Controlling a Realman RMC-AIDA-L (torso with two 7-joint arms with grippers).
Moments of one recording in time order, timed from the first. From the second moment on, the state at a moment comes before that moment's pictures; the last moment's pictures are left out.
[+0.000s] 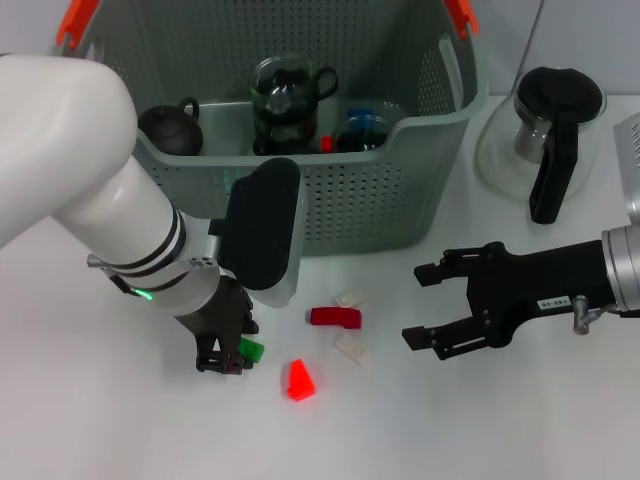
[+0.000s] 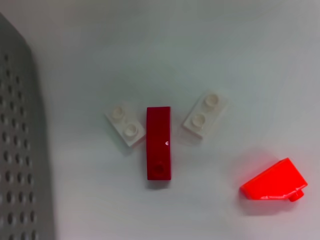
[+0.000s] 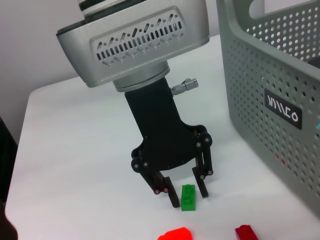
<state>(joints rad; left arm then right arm) -0.64 -2.17 1.54 1.11 2.72 1.38 -1.79 0.61 2.10 -0.95 -0.79 -2.13 -1.54 1.52</state>
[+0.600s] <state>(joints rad) -0.65 -2.17 1.54 1.10 2.72 1.38 -1.80 0.61 2.10 -0.95 -0.78 -2.14 -1.52 1.52</state>
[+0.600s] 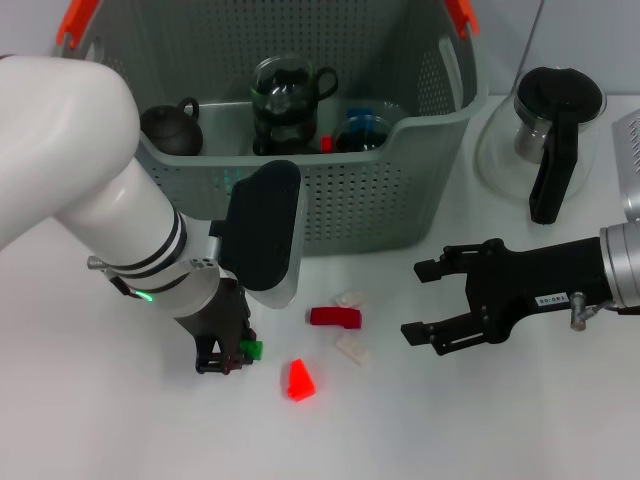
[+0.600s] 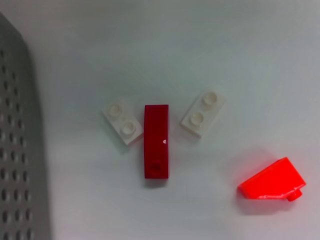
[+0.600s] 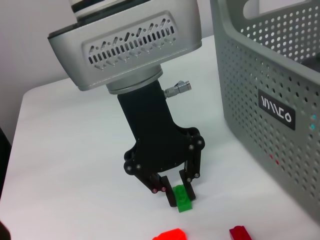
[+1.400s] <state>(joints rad) -0.72 -2.11 0.87 1.35 2.16 1.62 -2.15 0.58 2.08 -0.90 -0.78 -2.13 -1.54 1.52</state>
